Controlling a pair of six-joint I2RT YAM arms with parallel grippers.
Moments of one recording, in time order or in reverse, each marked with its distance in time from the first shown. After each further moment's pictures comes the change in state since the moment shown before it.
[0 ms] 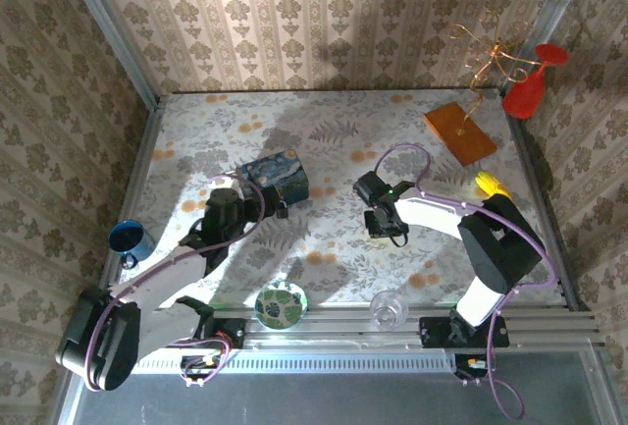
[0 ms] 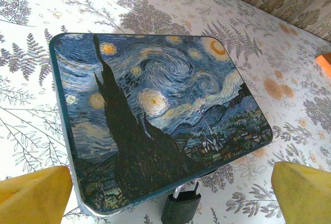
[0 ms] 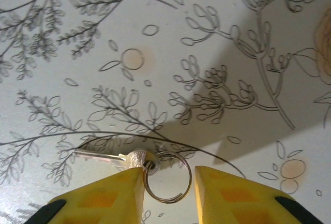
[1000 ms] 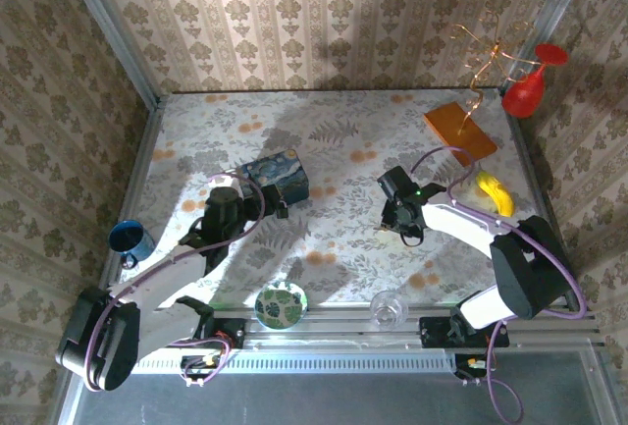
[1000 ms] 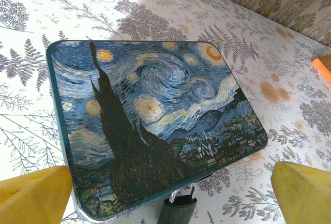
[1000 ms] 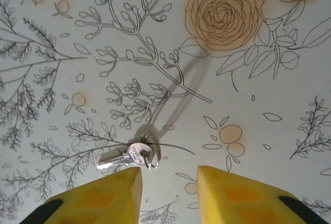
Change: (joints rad) left arm 0.000 0.000 0.011 0.000 0.000 0.001; right arm -0.107 -0.192 -0.108 0.047 -0.053 0.335
